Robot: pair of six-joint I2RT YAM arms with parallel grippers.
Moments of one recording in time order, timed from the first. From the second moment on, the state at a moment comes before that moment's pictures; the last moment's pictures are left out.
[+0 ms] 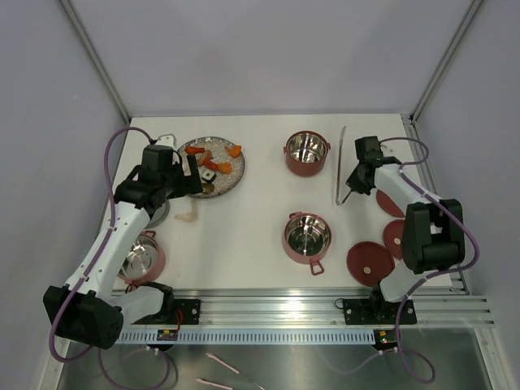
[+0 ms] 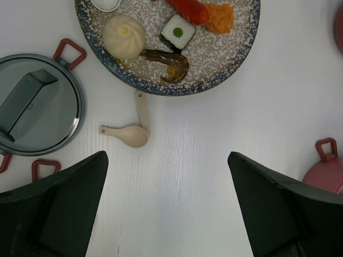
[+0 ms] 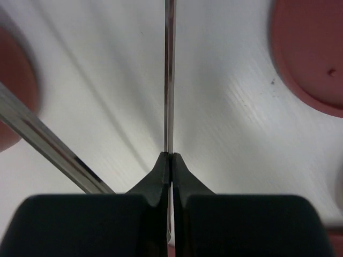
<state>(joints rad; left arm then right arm) -0.23 1.13 1.08 -0.70 -0.11 -0.35 0.12 1.72 1.14 -0.52 0.21 0.72</state>
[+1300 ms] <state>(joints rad) -0.23 0.98 1.09 -0.66 -0.31 -0.47 0.89 1.71 1.37 -0.70 0.21 0.79</state>
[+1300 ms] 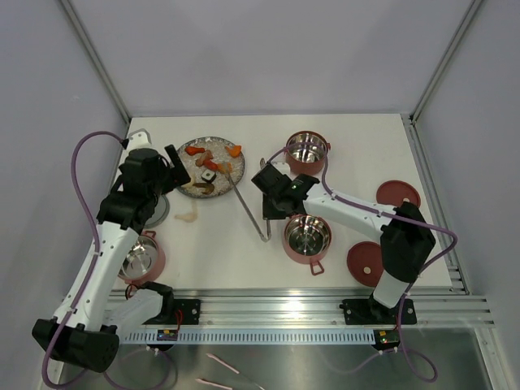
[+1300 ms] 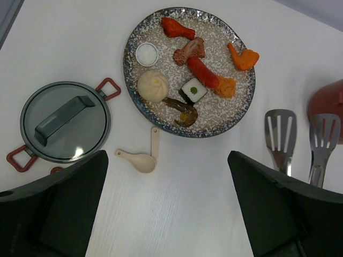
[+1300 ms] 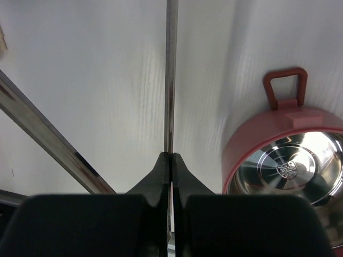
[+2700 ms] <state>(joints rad) -0.31 1.17 1.16 -0.81 -0.38 -0.51 0.89 1.73 1.45 -0.74 0.12 0.56</state>
